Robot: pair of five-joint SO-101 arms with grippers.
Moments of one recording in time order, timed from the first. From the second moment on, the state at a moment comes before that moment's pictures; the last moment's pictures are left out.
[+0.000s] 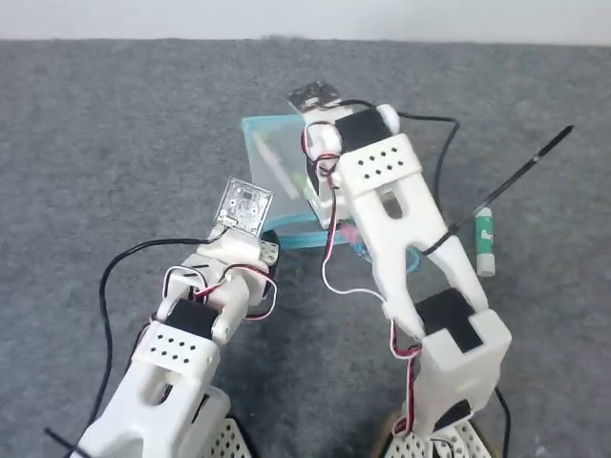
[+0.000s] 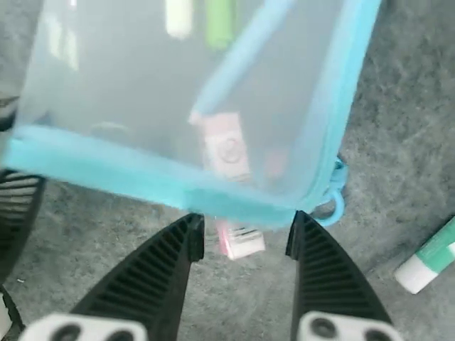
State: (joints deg) left arm 12.0 -51.8 76.9 29.7 1.1; right arm -28.2 13.5 -23.2 100.2 3.6
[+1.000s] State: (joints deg) left arm 12.0 -51.8 77.0 29.8 1.0; right arm -22.6 -18.1 33.6 65.3 17.8
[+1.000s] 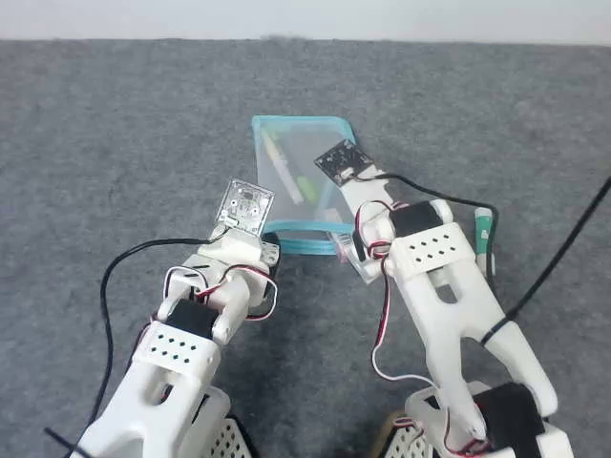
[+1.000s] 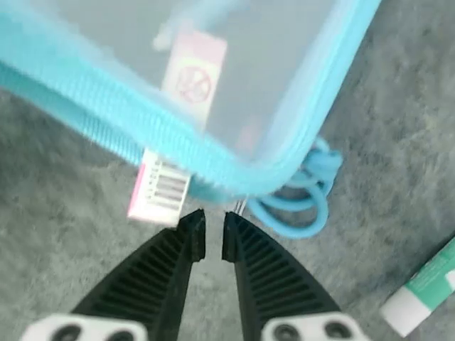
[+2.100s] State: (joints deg) left arm 6.5 -51.8 77.0 29.8 0.8; right arm -31.5 -16.3 23.6 68.5 10.2
